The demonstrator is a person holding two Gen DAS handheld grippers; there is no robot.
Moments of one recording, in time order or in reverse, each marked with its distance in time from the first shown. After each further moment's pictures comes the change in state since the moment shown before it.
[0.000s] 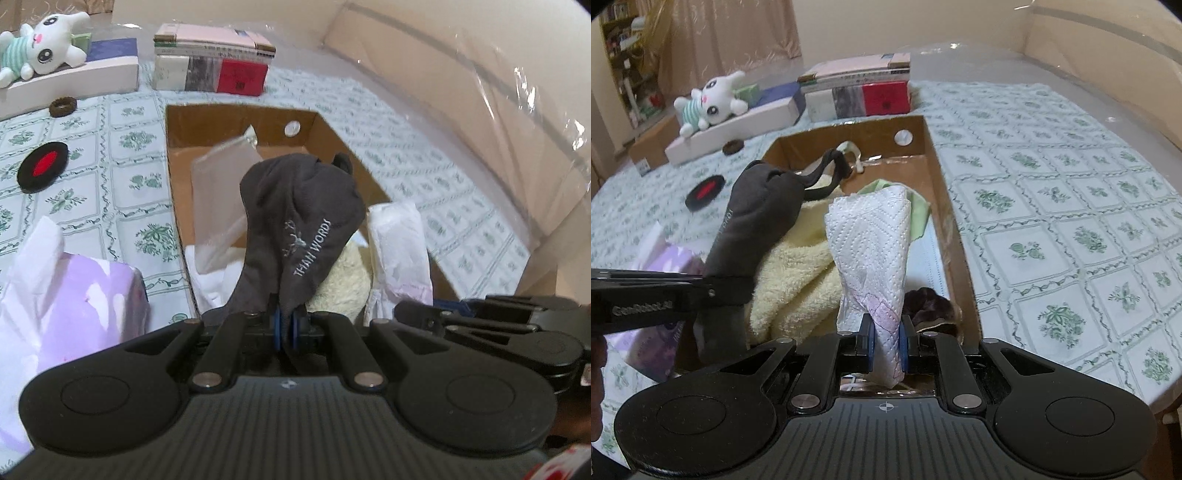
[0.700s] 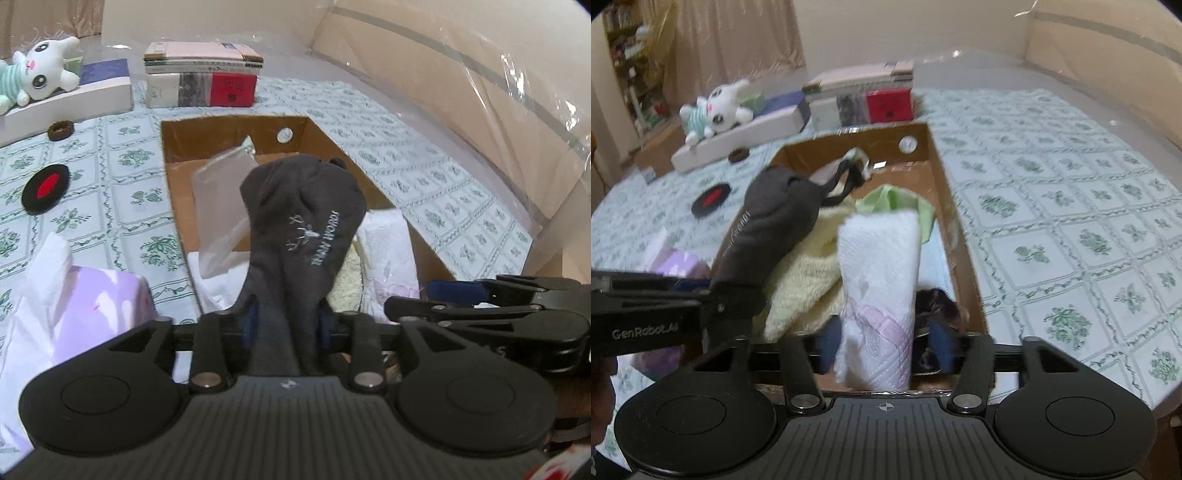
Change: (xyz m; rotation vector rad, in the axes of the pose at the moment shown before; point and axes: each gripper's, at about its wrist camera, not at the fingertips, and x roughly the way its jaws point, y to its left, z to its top) left arm -0.015 -0.003 -0.005 0.062 -0.046 0.016; right arm -0.009 0.003 -0.004 0.022 -0.051 0.018
